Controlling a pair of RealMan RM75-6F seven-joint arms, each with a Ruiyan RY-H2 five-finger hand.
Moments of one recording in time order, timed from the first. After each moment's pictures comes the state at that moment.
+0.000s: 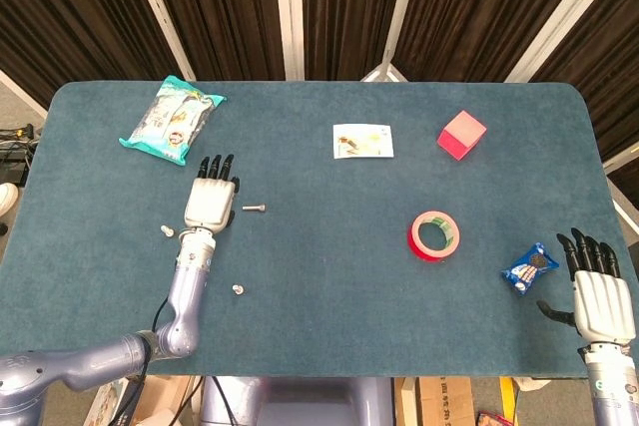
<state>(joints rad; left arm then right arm) -0.76 -1.86 -0.40 -1.24 0.90 1.10 0.88 0.09 -1.16 0.11 -1.68 -1.30 1.42 -0.18</state>
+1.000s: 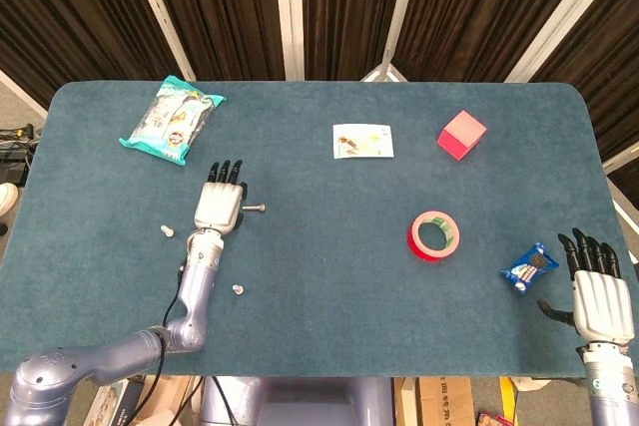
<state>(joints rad) -0.82 -1.96 -0.35 -0.99 0.93 1.04 0.68 0.09 -1.18 0.12 -1.67 -1.28 1.42 -0.21</state>
